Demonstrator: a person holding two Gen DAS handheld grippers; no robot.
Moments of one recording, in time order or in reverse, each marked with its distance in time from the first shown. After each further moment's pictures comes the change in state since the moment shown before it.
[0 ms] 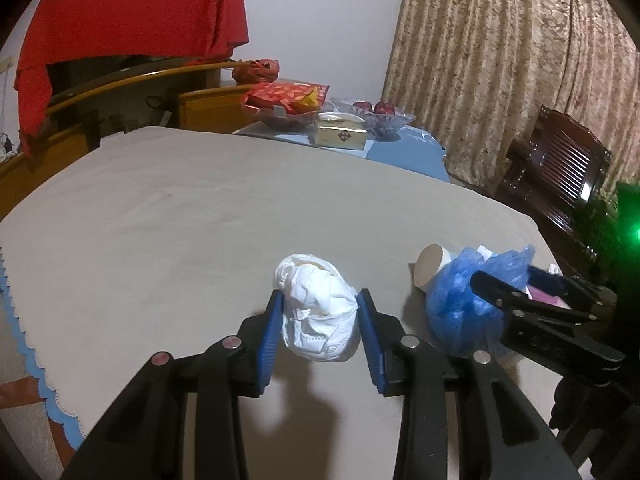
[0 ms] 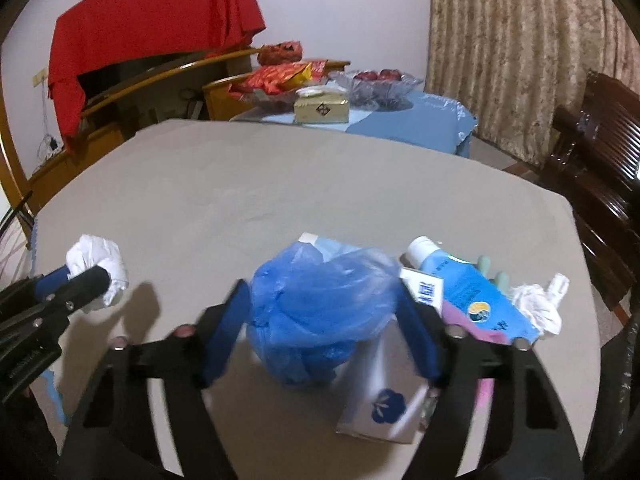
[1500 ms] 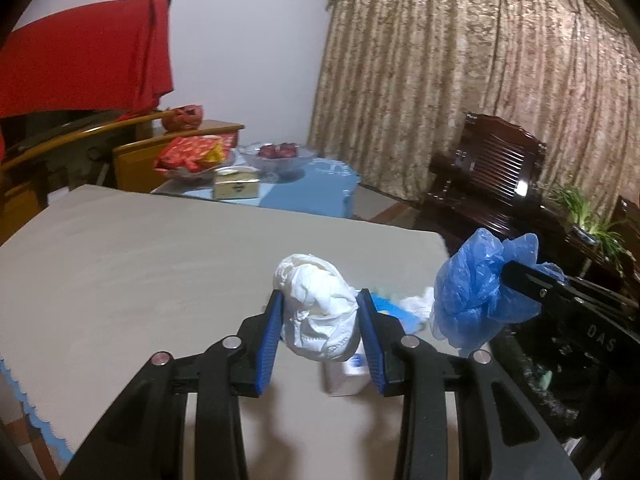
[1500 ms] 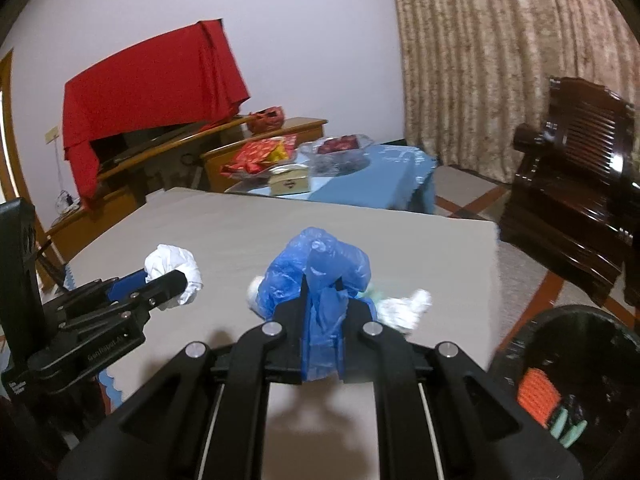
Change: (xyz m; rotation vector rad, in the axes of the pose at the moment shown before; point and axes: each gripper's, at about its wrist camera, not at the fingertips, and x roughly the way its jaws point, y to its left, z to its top) left arm -0.066 -0.135 0.032 0.132 -0.108 -0.200; right arm -0.184 -0.106 -0.011 0.105 -0.203 0.008
